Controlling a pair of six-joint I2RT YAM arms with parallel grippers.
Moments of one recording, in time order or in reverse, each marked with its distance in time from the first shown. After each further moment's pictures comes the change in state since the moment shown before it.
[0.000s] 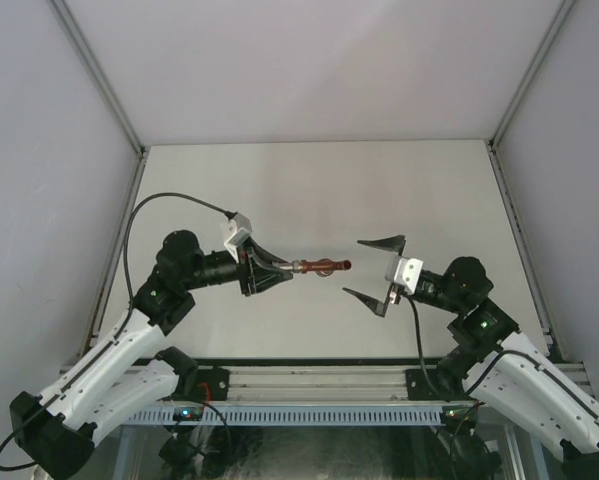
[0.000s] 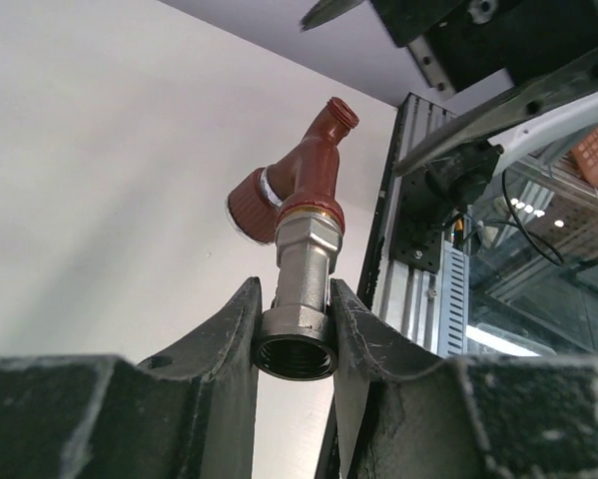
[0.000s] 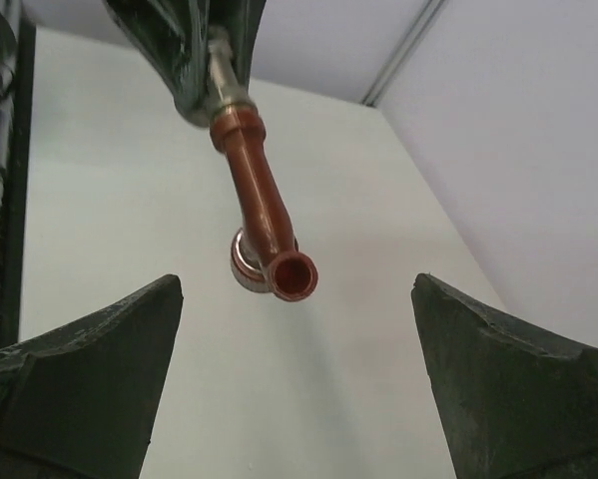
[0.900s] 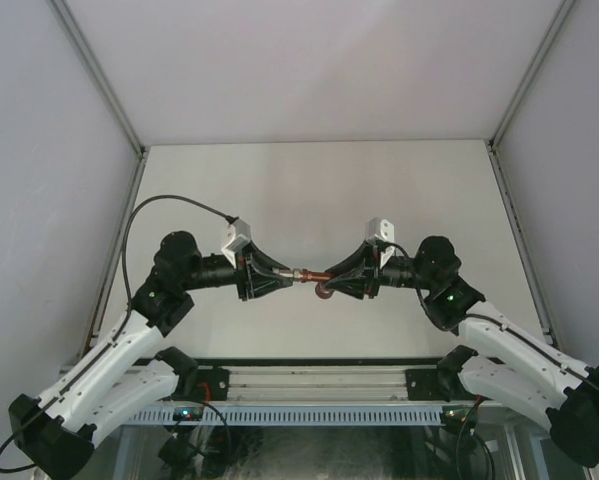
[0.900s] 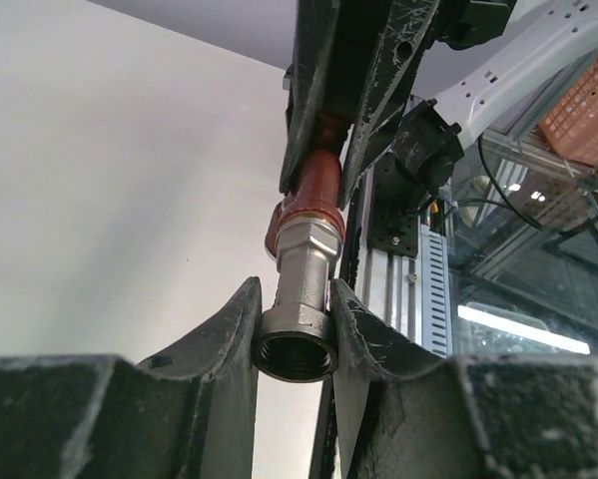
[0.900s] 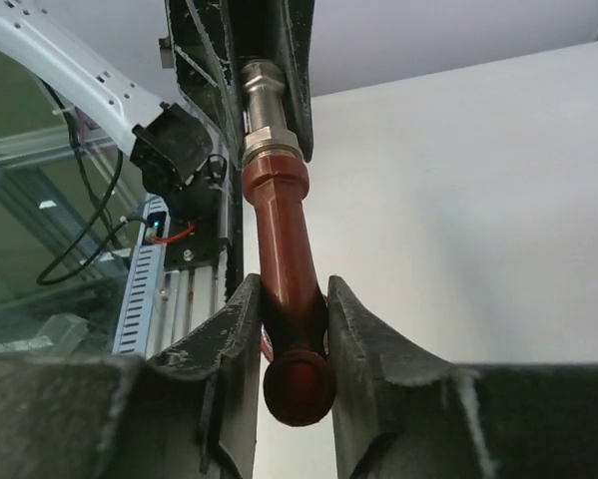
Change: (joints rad) left arm 0.001 -0.006 0.000 0.008 0.105 0.024; right arm -0.011 0.314 0.011 0.268 -0.244 0.502
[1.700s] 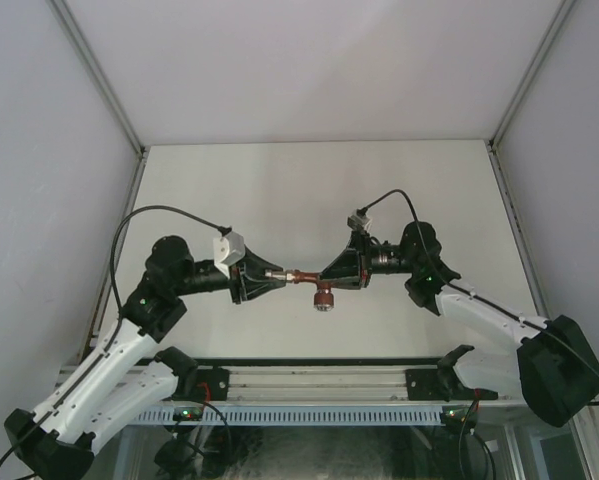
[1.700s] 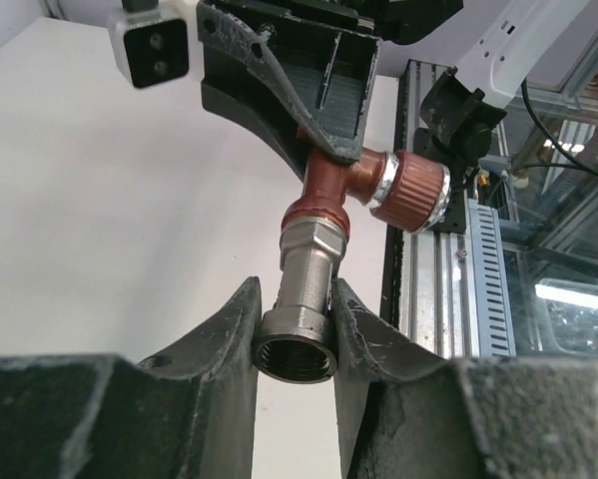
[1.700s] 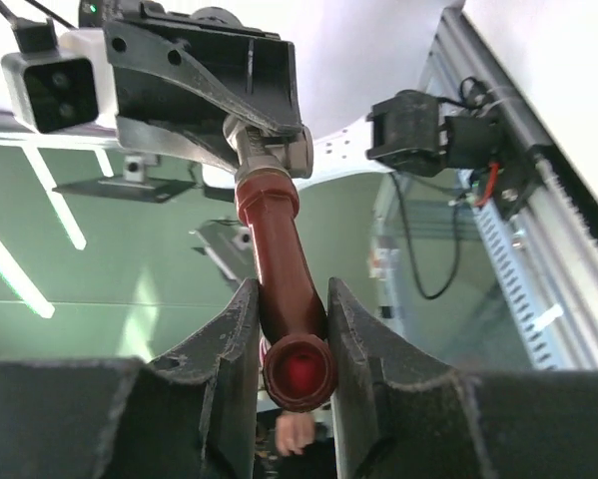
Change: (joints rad) left arm 0.011 -0.069 0.000 -0.086 0.003 0.204; right arm -0.076 0.275 0.012 0.227 -0.190 1.294
